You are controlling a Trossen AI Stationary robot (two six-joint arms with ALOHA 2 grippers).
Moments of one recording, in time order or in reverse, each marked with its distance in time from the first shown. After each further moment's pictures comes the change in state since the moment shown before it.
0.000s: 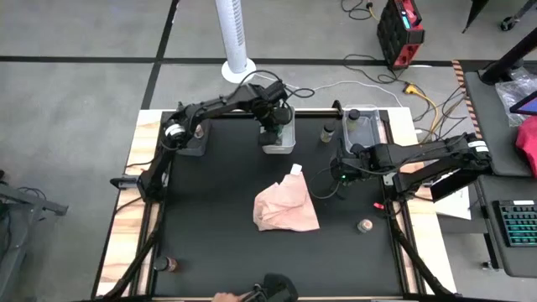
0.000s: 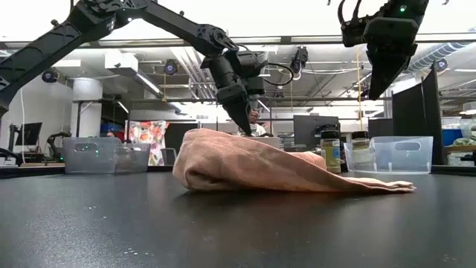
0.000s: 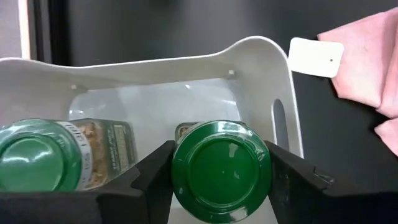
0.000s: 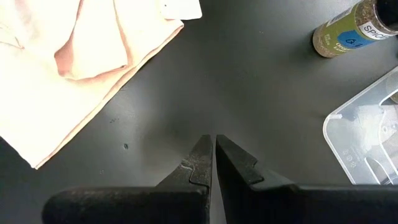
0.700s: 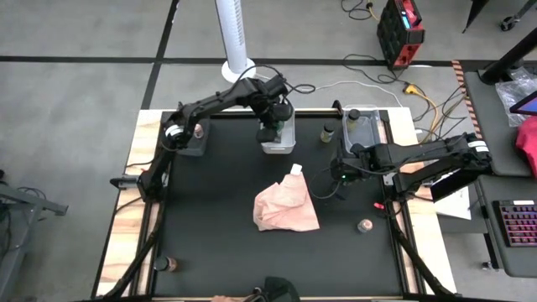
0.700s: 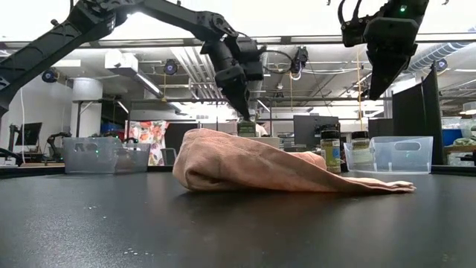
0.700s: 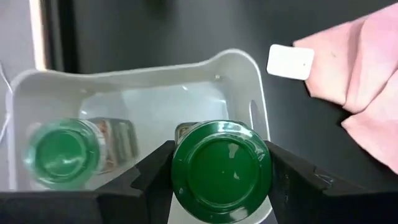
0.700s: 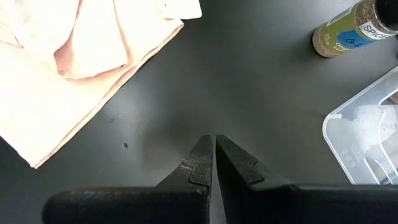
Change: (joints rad) left arm -0.011 0.000 0.135 -0.151 0.006 0.008; right arm 0.000 0.000 0.000 -0.002 0.000 -0.002
